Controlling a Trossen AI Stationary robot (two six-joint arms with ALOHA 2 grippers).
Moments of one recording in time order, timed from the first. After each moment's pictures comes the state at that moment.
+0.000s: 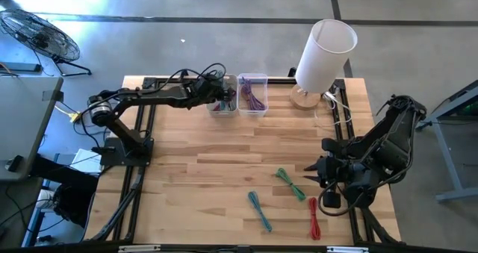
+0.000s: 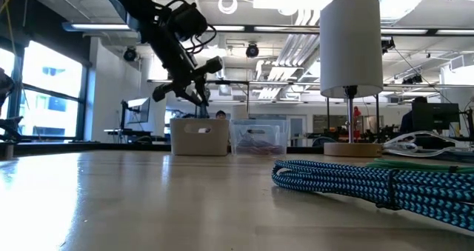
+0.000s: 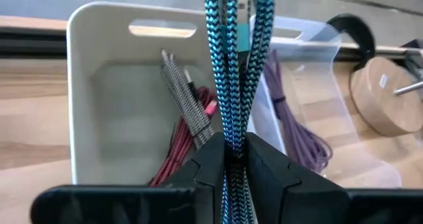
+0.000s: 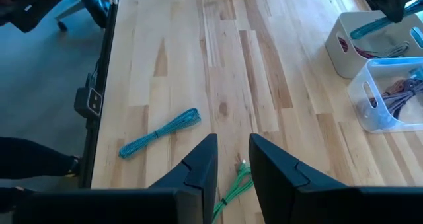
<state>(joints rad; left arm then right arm) 0.47 1.57 1.01 -0.15 -0.33 -0.89 0.84 1.32 1.52 -1.21 0.64 0.76</state>
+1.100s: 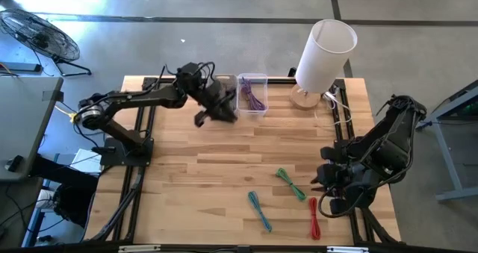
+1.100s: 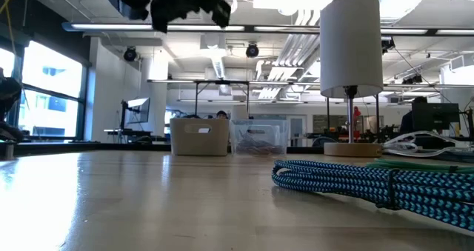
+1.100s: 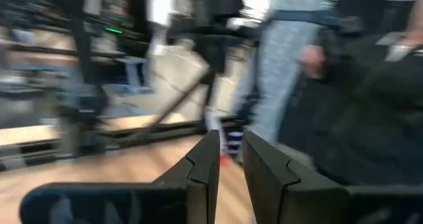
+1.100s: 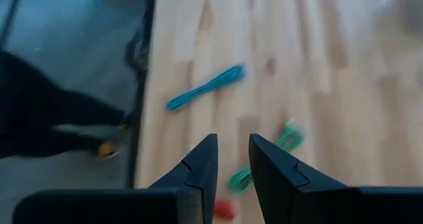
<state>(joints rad) 0.44 1.47 1.01 0.57 1.12 -0.24 0.84 1.32 1.52 -1.21 0.39 0.78</state>
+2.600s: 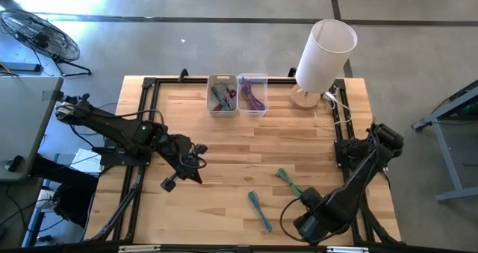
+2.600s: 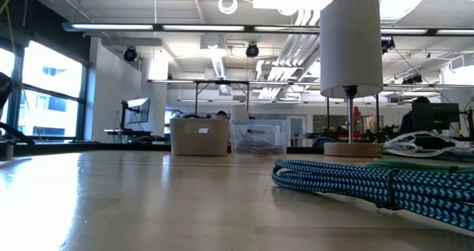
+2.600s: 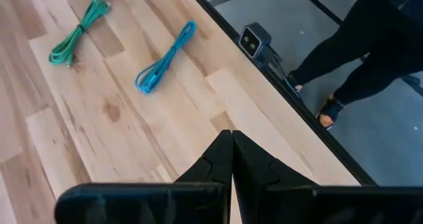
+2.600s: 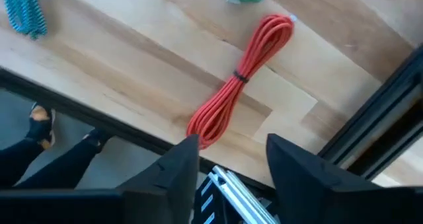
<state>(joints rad) -0.32 1.15 1.01 -0.56 0.29 0.13 0.85 1.79 1.52 -1.30 -0.11 1.88</state>
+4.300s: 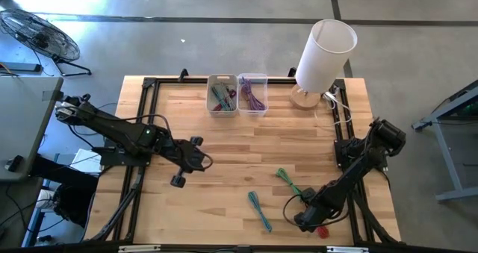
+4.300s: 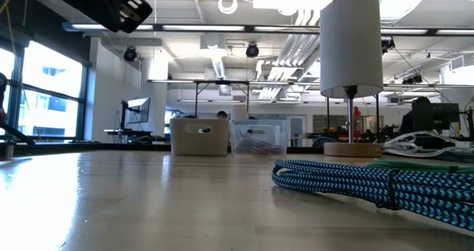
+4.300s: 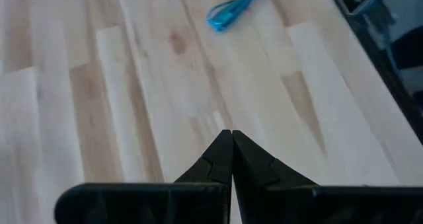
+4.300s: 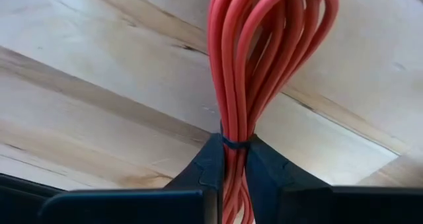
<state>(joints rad) -0.32 1.15 0.90 -0.57 0.01 -0.01 0.84 1.78 0.92 -0.58 -0.25 1.94</state>
